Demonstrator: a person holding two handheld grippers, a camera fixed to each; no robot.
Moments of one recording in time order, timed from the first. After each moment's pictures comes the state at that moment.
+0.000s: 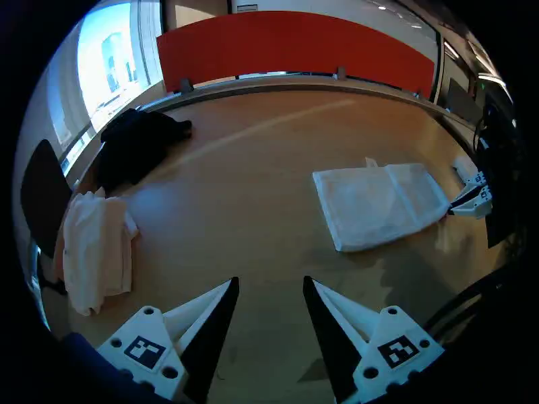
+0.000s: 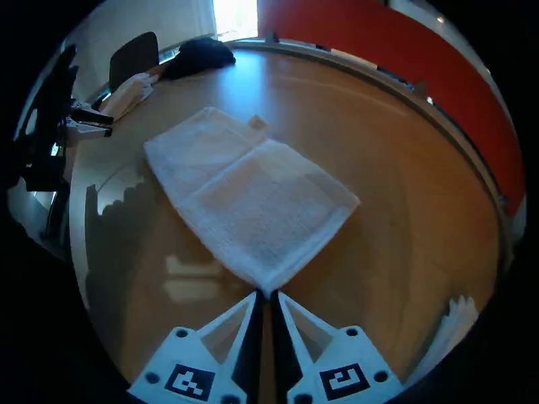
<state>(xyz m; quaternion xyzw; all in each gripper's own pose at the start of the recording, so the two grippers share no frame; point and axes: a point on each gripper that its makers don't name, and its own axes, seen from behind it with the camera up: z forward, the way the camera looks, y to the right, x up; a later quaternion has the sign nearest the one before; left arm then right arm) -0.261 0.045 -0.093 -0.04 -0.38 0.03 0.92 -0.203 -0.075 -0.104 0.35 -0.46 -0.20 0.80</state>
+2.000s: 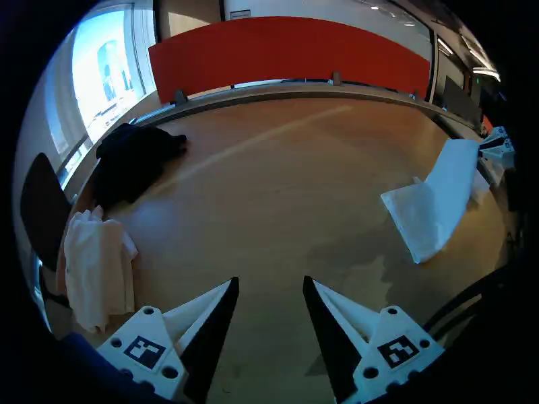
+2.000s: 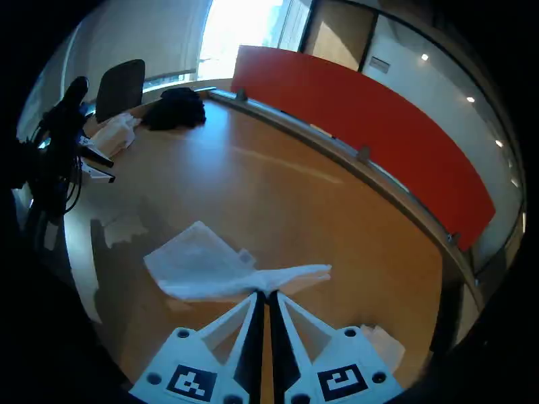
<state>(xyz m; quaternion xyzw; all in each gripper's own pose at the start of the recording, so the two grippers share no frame) -0.246 0.053 -0.070 -0.05 -0.36 0.04 0.93 -0.059 -0.041 -0.063 0.29 -0.34 -0.24 0.87</state>
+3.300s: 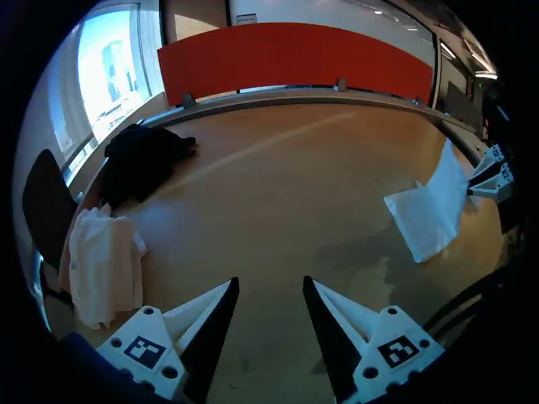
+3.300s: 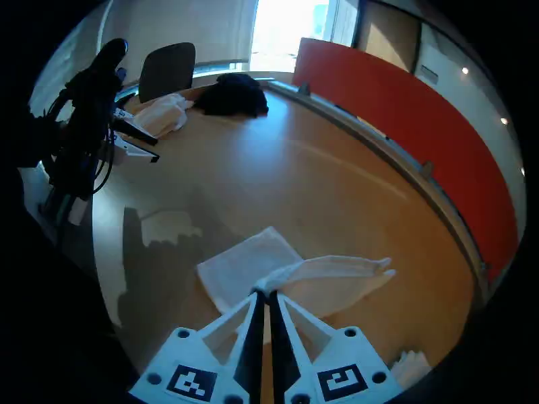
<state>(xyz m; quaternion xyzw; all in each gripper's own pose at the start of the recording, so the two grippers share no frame) -0.238 0.037 -0.080 -0.04 -0.35 0.04 0.93 -0.101 -0.138 -0.104 0.40 -0.36 -0.25 0.81</state>
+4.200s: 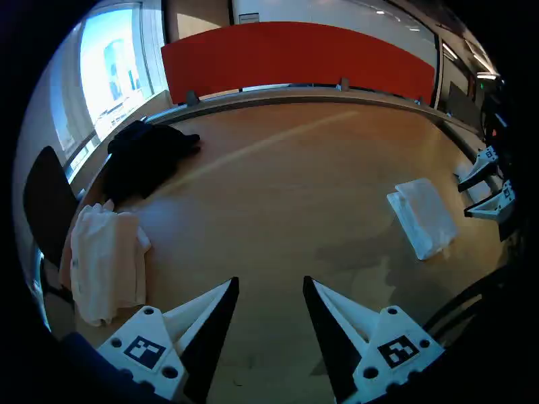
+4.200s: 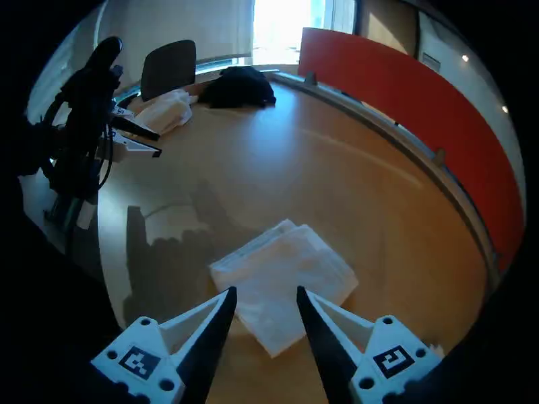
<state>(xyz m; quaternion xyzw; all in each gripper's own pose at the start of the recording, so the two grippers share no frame) -0.241 0.030 -0.084 -0.03 -0.35 0.04 0.93 -0.121 -0.146 -0.112 0.40 -0.38 -0.23 0.80</state>
